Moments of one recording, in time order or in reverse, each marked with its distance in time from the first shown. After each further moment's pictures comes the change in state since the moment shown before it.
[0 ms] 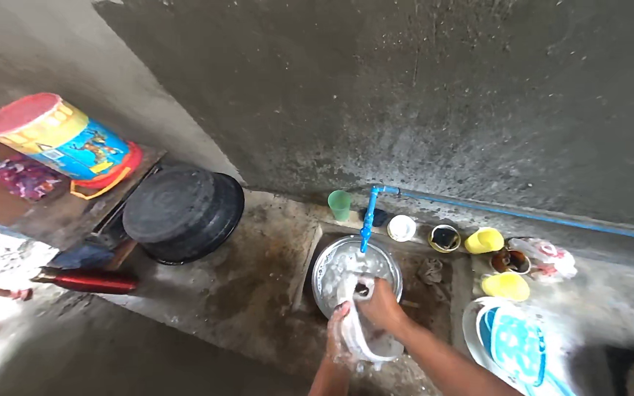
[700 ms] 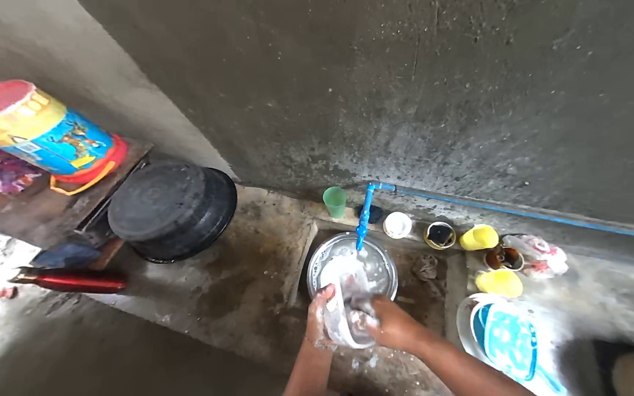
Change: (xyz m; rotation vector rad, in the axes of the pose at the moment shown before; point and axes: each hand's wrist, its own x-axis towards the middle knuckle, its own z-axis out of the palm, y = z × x) left_hand 0.017 0.037 0.017 0.090 0.007 0.074; right_hand -0.031 -0.004 -0.030 -0.128 -0.356 -0.119
